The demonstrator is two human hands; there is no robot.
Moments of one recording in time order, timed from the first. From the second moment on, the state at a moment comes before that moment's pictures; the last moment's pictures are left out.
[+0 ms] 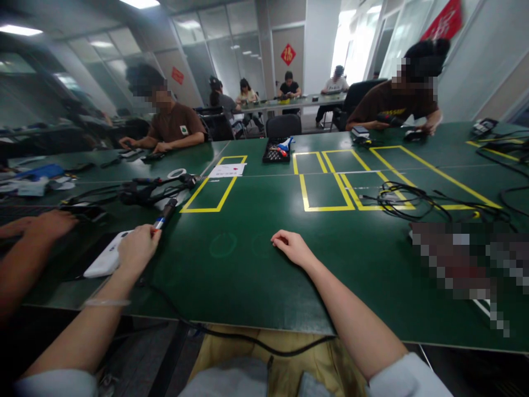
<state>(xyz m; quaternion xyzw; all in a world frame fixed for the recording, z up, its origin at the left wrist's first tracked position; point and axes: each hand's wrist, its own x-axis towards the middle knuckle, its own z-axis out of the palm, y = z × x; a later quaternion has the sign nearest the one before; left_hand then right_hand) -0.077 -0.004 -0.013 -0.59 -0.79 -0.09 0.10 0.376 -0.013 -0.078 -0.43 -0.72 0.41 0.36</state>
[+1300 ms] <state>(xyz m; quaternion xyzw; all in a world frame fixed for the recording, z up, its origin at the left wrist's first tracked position) 0.173 -0.004 -0.058 -0.67 -0.38 -0.31 -0.55 0.370 -0.016 -0.076 -0.40 -0.72 0.42 0.38</state>
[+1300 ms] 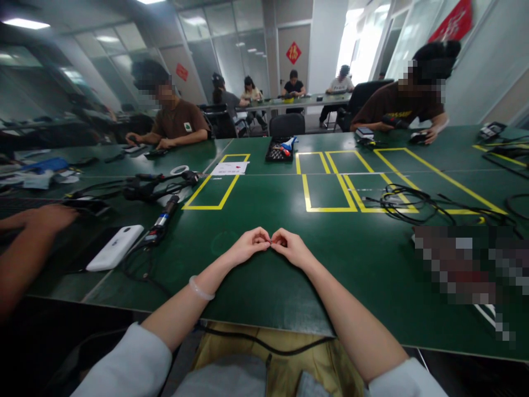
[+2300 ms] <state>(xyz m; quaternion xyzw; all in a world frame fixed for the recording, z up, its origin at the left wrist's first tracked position) -0.131 0.010 -0.027 -0.60 -0.80 0.01 0.01 0.370 -0.017 -0.074 -0.41 -0.72 0.44 0.36</state>
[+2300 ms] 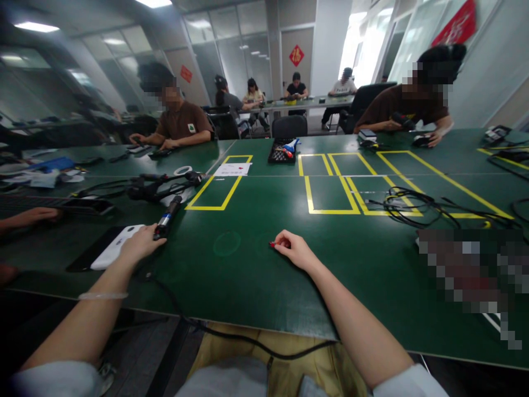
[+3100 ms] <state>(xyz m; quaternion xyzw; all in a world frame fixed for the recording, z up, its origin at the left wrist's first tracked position) -0.002 0.003 -0.038 -0.69 -0.72 -0.09 0.01 0.370 -0.017 -0.073 -0.40 -0.72 0.43 0.36</state>
